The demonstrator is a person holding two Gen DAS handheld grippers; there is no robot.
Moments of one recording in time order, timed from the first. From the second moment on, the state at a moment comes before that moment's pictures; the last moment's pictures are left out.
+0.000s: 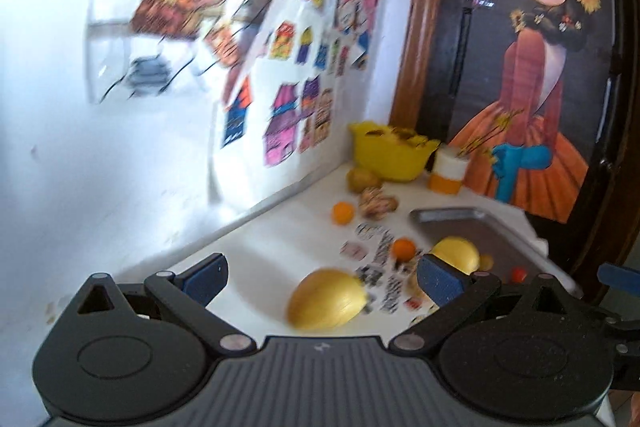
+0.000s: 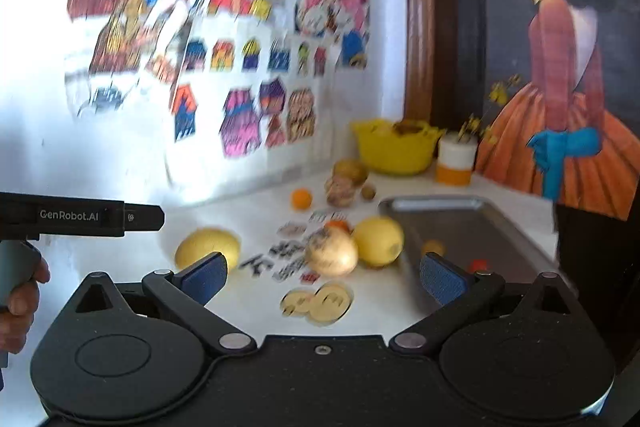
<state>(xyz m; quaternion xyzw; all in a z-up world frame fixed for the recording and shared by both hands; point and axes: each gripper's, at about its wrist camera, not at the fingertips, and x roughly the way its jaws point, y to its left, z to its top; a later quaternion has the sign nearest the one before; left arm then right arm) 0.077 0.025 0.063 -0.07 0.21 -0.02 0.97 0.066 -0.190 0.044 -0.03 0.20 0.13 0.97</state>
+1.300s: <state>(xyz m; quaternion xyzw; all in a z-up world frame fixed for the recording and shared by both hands) 0.141 0.019 0.002 -0.03 0.27 -0.05 0.96 0.171 -0.206 0.020 0.04 0.30 0.10 0.95</state>
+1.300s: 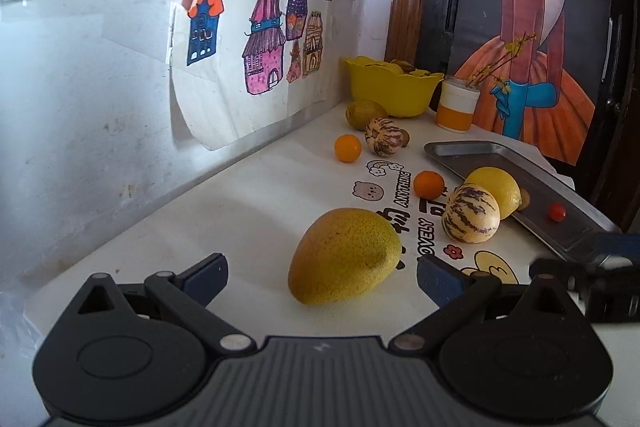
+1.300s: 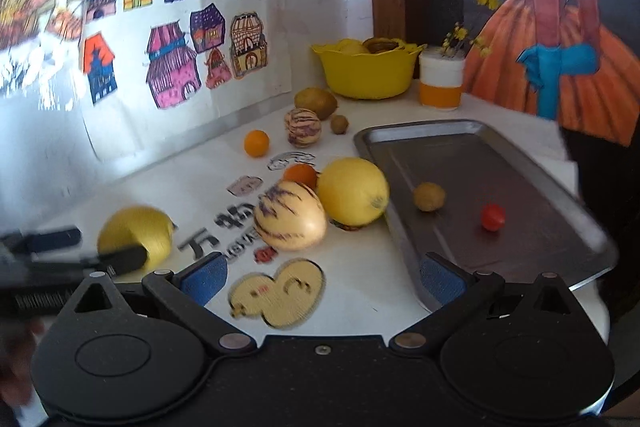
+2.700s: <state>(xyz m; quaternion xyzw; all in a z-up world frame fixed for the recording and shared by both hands) 0.170 -0.001 -0.015 0.03 0.30 -0.08 0.95 0.242 -0.176 -0.013 0.04 0.32 0.09 0.94</state>
